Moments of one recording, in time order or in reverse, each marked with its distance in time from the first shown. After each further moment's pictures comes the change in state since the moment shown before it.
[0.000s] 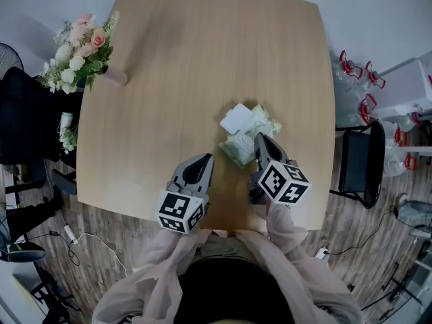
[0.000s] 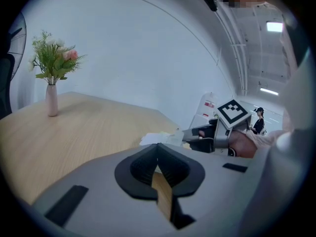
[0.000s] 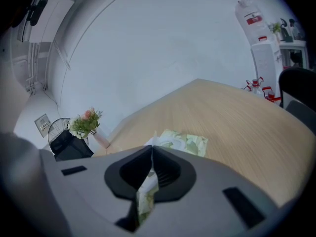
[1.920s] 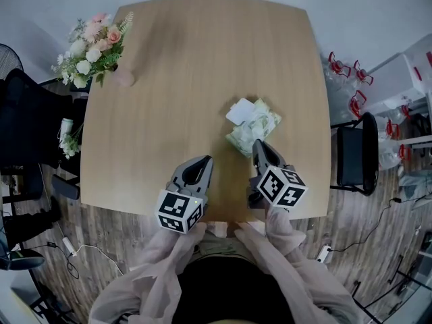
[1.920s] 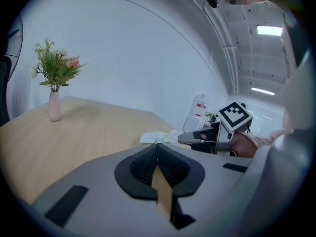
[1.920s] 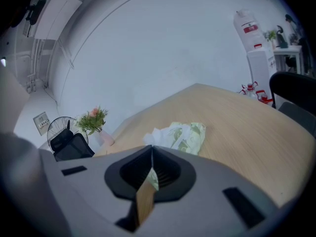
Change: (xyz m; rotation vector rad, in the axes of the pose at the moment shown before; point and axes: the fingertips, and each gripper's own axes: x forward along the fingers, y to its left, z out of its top) left arm -0.055 -0.001 -0.004 0.047 -0.021 -0.071; right arm -0.045 0.036 -0.032 -0.016 -0.047 -0.030
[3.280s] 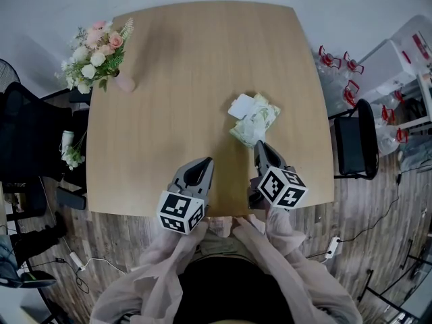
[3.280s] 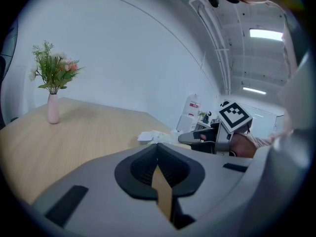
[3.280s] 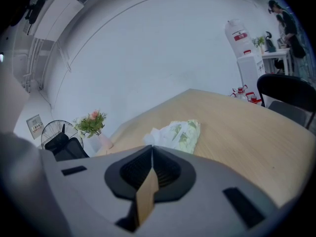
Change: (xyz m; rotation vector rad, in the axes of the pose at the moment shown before) left arm -0.032 0.002 -0.003 0.034 0.001 -0.077; right arm -0.028 0.019 -0.016 0.029 -0.074 -0.073
